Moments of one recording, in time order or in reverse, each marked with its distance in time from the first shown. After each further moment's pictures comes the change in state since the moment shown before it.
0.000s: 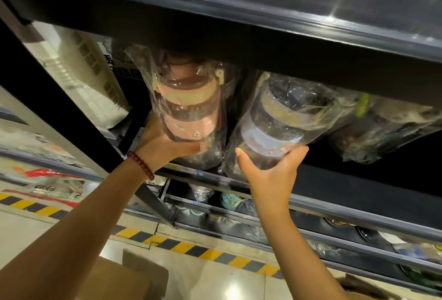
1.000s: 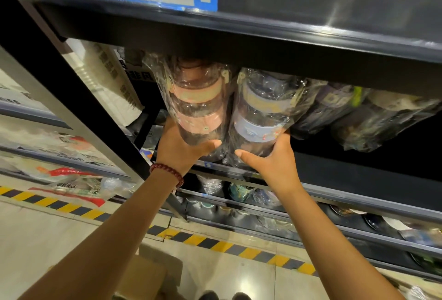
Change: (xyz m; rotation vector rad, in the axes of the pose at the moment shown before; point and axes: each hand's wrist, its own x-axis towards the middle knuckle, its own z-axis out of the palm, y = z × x) left_hand -0.026 0.008 0.016 0.090 0.232 0.002; right_hand 0.016 -0.006 -0.016 -0.144 -0.376 0.170
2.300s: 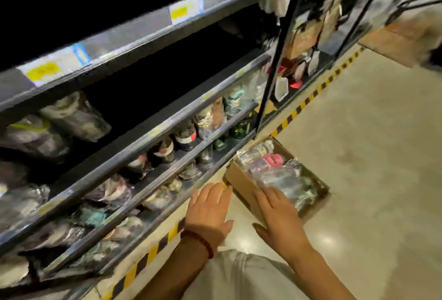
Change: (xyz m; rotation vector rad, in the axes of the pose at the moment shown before) left_hand -0.420 0.164 0.207 0.985 -1.050 1.113; right_hand -0.458 0.074 -0.292 -0.952 0.307 0.441
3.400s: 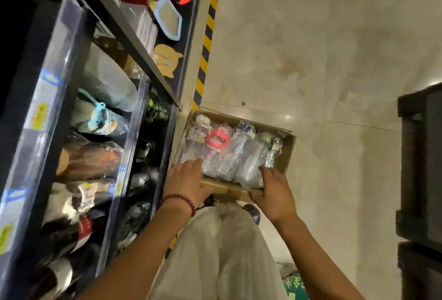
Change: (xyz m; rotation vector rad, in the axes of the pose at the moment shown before) left_hand 0.429 0.066 0.110 0.054 -0.515 0.314; right_hand 0.169 0.251 0.138 0.603 -0.137 1.070
